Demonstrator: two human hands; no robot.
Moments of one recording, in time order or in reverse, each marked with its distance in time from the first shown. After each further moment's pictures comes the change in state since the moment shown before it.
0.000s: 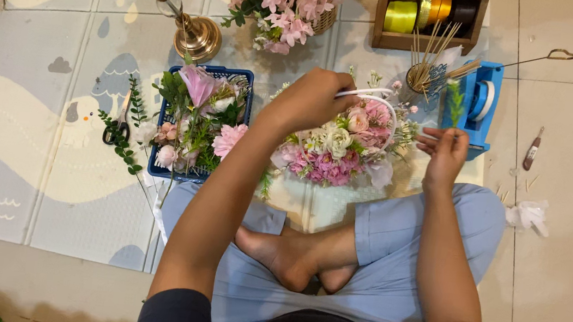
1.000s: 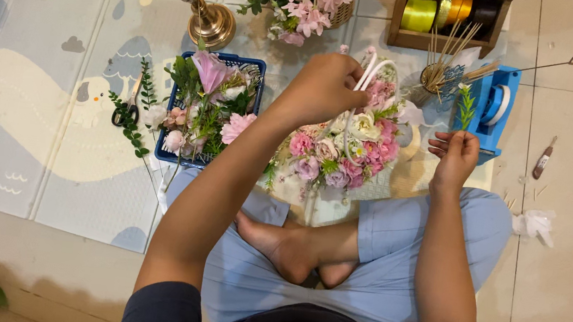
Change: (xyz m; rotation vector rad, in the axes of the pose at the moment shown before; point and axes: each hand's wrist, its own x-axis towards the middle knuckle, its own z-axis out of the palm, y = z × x) left_hand -0.005 0.009 -0.005 -0.148 0.087 -0.202; right_hand 0.000 0.001 -0.001 -0.061 0.067 0.006
